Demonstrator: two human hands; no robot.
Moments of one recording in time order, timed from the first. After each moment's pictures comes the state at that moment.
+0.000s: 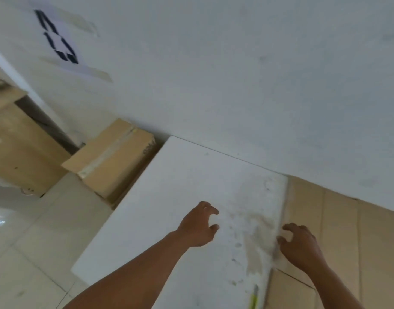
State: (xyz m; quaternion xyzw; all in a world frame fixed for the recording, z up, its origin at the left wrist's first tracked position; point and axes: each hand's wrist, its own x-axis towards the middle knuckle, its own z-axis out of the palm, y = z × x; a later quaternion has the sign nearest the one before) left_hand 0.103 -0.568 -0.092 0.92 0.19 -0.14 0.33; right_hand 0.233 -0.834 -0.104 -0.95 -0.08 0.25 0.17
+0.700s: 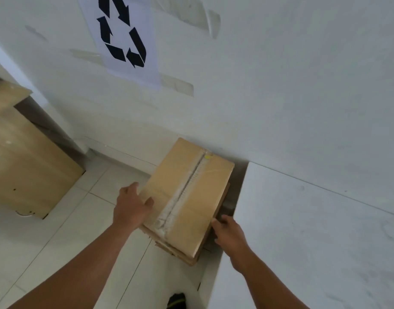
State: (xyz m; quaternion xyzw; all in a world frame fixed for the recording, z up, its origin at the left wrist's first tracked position) left_hand -0.008 -0.030 -0.118 0.82 0.48 -0.02 0.33; right_hand 0.094 -0.282 -0.129 -0.80 0.08 0.41 0.44
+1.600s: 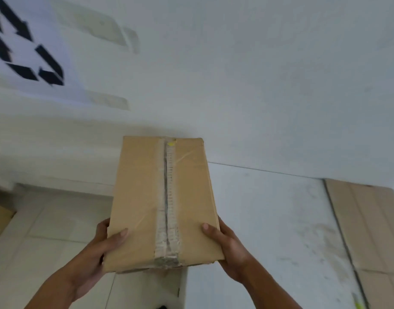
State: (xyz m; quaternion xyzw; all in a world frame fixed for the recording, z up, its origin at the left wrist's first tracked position) left_hand -0.026 -0.068 -0.052 0.53 0.32 -0.14 0.77; right_hand 0.085 -0.356 -0.047 -0.59 0.05 0.41 0.69
